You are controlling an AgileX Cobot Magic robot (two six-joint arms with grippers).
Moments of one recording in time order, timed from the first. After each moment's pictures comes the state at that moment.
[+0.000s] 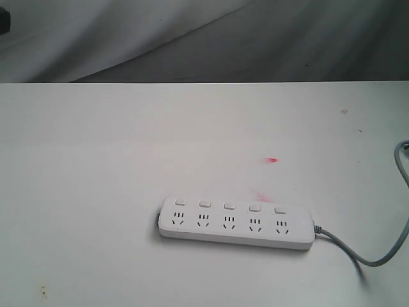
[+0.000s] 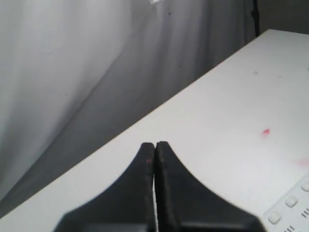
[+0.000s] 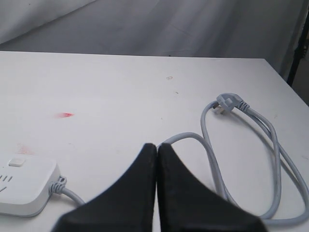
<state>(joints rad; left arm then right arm) 0.26 1.07 -0.91 -1.19 0.77 1.59 -0.03 0.01 0.00 -0.01 0.35 -0.02</state>
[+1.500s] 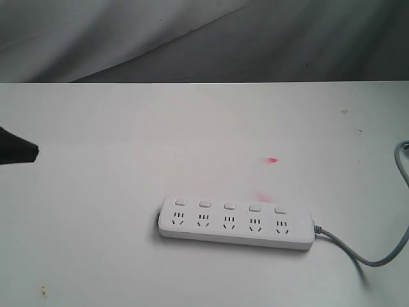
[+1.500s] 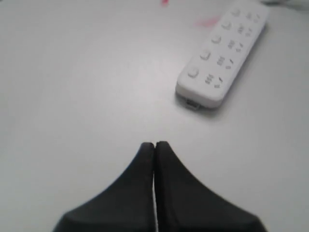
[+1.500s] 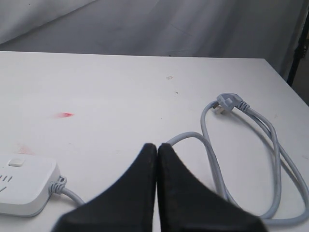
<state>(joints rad) 0.49 1.57 -0.91 -1.01 1.22 1.98 -0.03 0.01 0.00 -0.01 0.35 -0.02</state>
